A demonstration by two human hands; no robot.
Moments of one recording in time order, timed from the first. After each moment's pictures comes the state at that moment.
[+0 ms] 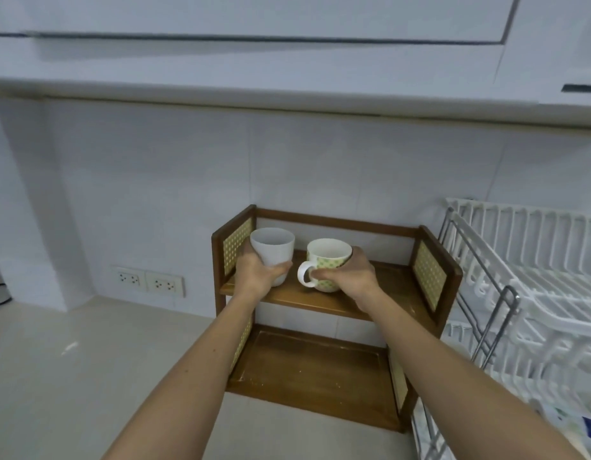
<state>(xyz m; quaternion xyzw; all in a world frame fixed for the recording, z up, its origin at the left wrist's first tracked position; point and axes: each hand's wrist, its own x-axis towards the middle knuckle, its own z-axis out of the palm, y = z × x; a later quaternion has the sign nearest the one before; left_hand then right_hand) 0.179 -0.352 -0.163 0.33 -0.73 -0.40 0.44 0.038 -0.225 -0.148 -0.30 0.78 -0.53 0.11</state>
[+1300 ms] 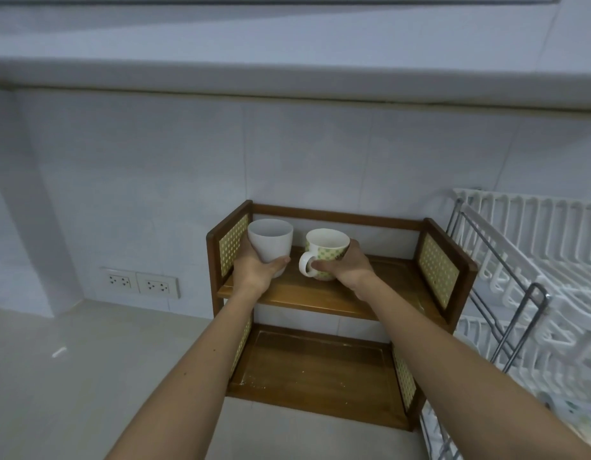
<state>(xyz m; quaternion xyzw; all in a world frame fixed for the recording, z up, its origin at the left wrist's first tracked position) 0.160 -0.383 -0.179 0.36 -0.73 -0.39 0.43 0.021 -0.254 -0.155 -0.30 0.78 -0.53 0.15</state>
